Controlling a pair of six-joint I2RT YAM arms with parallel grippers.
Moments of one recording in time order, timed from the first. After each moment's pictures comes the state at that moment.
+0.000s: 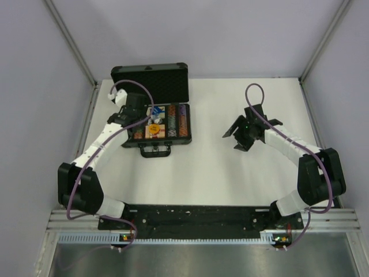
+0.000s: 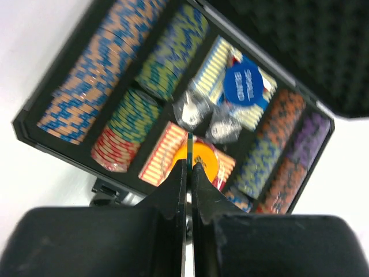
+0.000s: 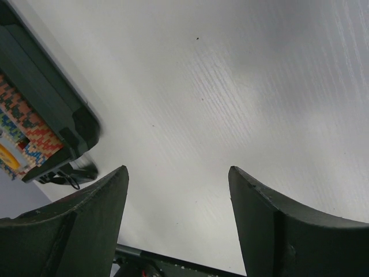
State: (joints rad) left arm -0.31 1.42 1.12 -0.47 -0.37 -0.83; right arm 0.31 1.51 0.98 -0.49 -0.15 1.01
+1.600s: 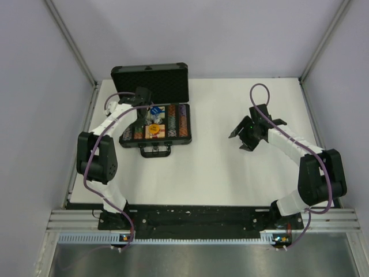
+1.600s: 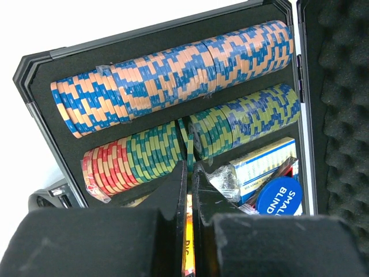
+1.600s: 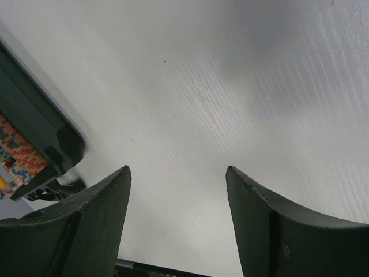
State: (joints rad) left arm -0.23 1.79 1.42 -0.85 -0.58 -1.61; right arm 0.26 1.50 0.97 -0.52 -0.11 0.97
